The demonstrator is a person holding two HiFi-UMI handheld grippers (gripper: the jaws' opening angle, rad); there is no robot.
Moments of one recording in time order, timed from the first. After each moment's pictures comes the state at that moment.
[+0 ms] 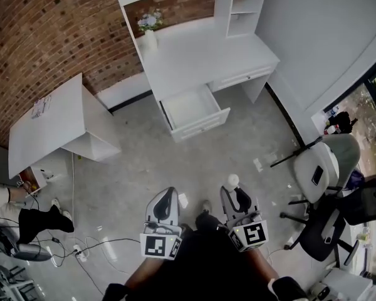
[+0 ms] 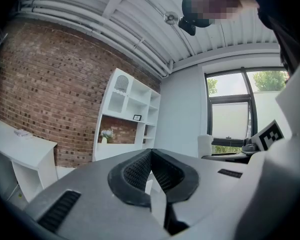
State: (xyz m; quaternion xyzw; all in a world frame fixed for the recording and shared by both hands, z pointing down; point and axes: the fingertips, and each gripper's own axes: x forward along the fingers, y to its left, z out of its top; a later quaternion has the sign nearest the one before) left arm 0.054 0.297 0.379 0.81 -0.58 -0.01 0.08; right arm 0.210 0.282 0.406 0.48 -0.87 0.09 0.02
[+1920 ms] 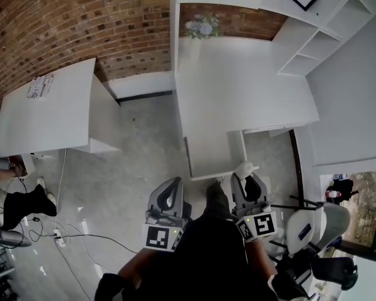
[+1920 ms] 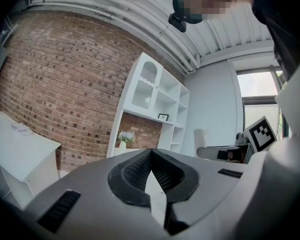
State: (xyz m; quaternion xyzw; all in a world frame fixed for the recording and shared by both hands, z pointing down) left arm -0.075 0.025 0.394 0.76 -0.64 -0.05 0.12; right arm 0.083 -0.036 0.401 0.41 -0.90 0.07 0.06
